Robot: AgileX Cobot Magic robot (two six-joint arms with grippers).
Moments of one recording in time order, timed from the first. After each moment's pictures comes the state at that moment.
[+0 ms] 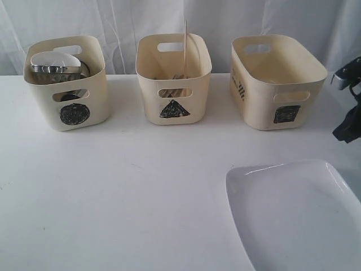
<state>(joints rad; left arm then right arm) 0.14 0.00 0.02 -0.08 0.49 -0.14 -0.41 1.79 -1.20 0.51 0.82 -1.23</state>
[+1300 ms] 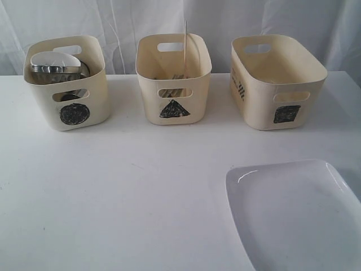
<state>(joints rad) 0.14 0.00 0.02 -0.08 0.49 -0.14 -0.61 1.38 -0.68 0.21 1.17 -0.23</state>
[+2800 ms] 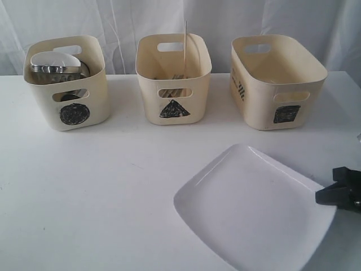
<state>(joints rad) 0.14 0.00 0.02 -0.08 0.49 -0.14 -0.62 1.84 -0.68 1.16 0.85 -1.33</state>
